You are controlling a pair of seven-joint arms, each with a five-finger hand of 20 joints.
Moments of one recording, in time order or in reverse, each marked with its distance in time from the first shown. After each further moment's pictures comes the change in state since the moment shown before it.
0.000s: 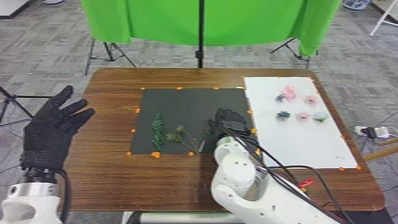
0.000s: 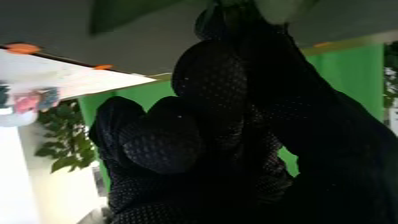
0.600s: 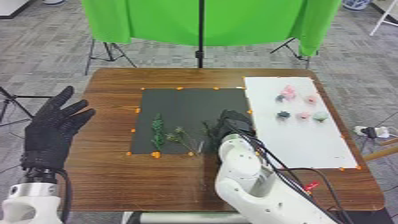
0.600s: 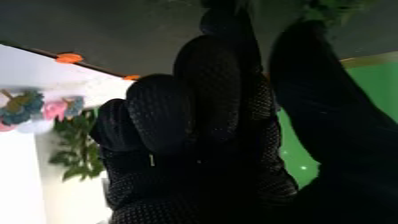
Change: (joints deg) left arm 0.0 -0.1 0.1 0.0 0.0 0.0 0.0; right arm -3.4 -1.2 6.3 -3.1 3.6 -7.6 0.1
